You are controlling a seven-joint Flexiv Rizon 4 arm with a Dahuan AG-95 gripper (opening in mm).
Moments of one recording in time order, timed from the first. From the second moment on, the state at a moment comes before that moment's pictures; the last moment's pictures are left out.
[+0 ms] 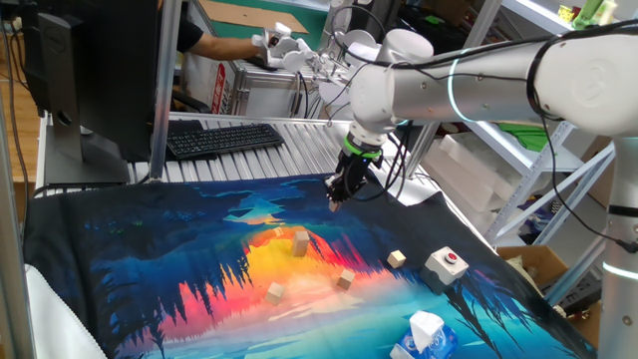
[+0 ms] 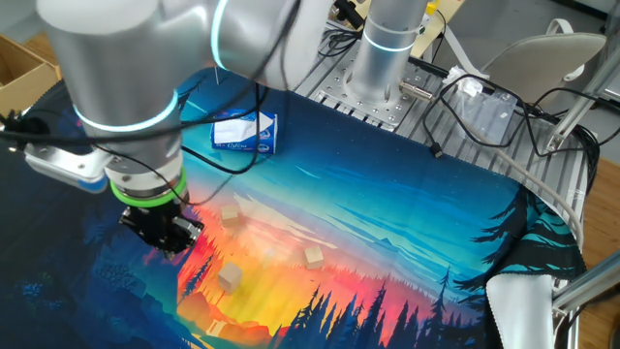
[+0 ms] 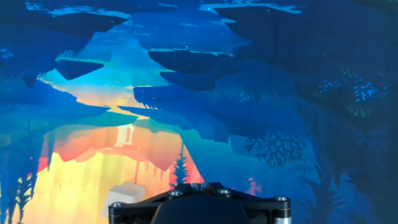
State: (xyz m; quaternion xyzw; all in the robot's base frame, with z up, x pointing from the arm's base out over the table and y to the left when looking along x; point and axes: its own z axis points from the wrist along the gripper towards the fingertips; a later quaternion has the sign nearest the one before) arm 0.706 -0.076 0.102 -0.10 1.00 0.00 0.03
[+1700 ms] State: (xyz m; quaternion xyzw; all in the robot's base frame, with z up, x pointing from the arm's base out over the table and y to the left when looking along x) arm 0.691 -0.100 0.100 -0.12 0.99 0.03 0.04
